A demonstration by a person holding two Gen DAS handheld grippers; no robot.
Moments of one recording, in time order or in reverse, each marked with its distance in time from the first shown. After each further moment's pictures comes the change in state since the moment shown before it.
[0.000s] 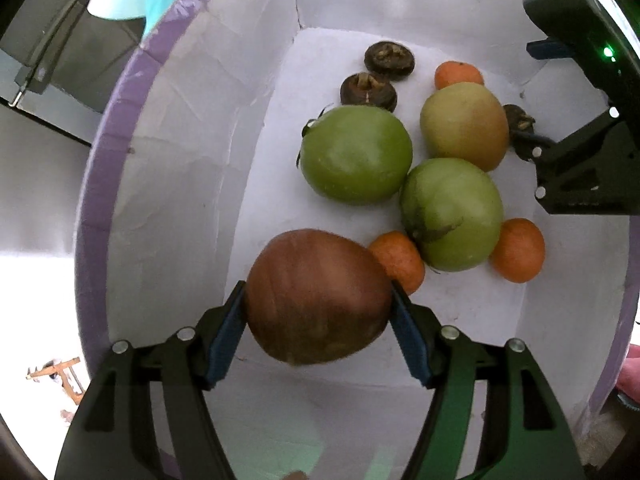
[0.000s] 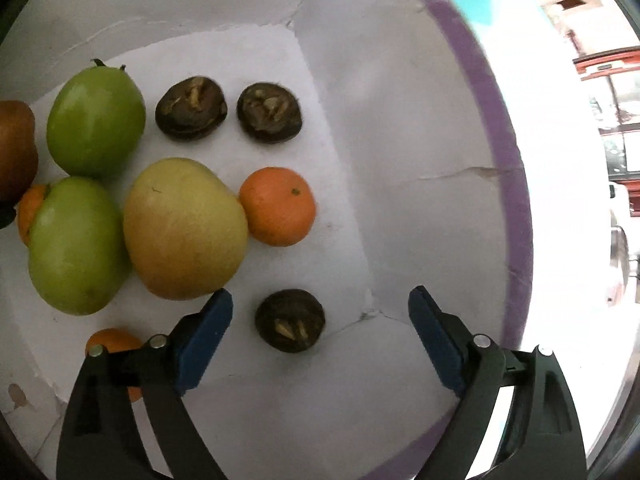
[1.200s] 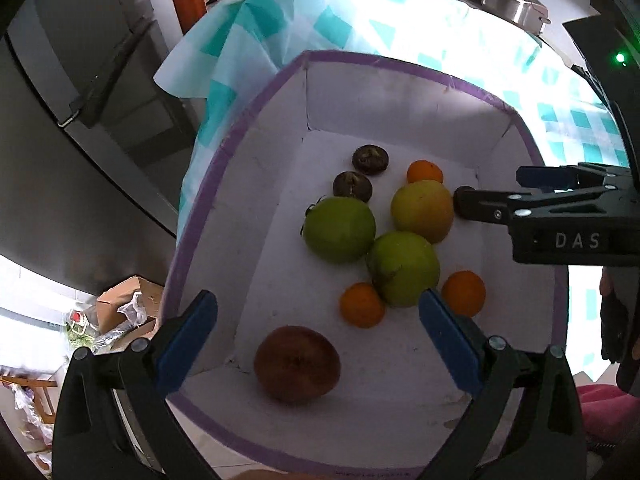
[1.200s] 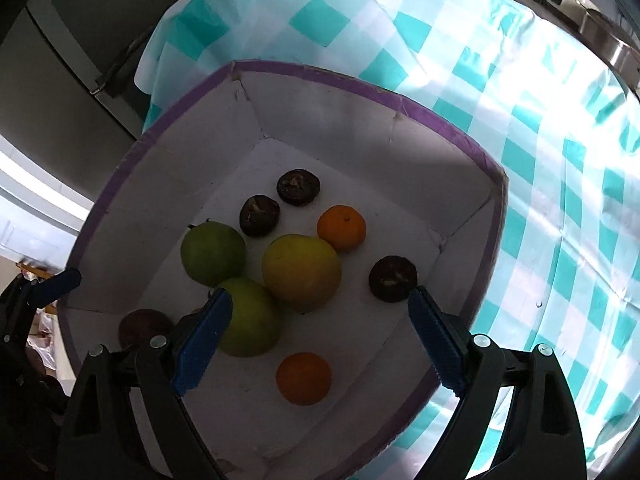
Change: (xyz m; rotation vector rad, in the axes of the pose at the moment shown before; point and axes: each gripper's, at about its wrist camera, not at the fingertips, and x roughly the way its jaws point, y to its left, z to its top) left arm -0.069 0.003 -0.031 -0.057 -0.318 -0.024; right arm -0.052 -0.008 -0.055 0.717 -0.202 0.382
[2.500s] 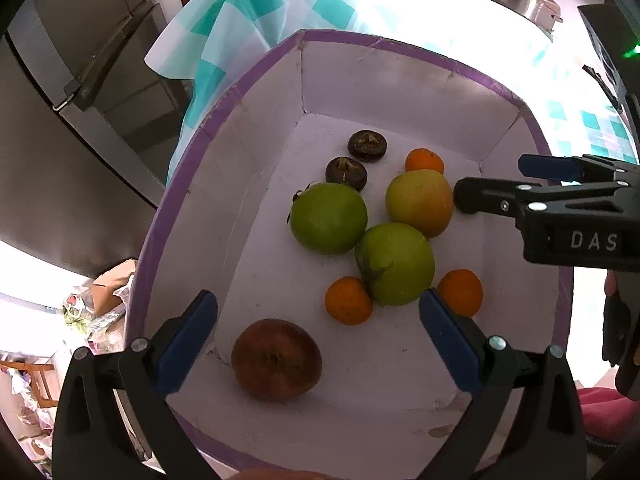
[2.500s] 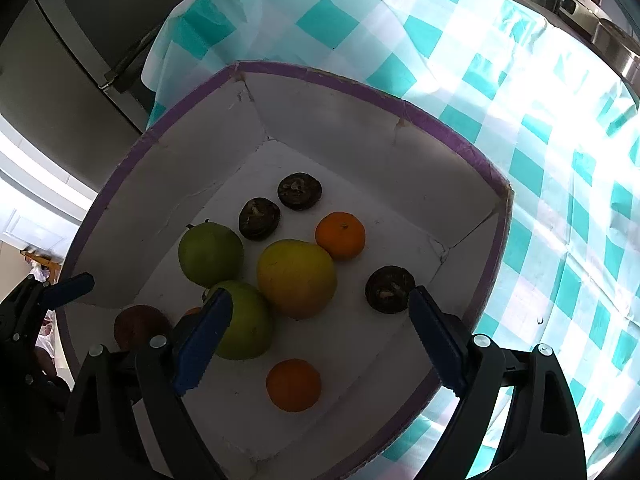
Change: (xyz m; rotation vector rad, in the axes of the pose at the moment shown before) left arm 0.018 -0.011 0.002 -0.035 0.056 0.009; right arm 0.007 -0.008 -0.001 -0.043 -0.011 0.034
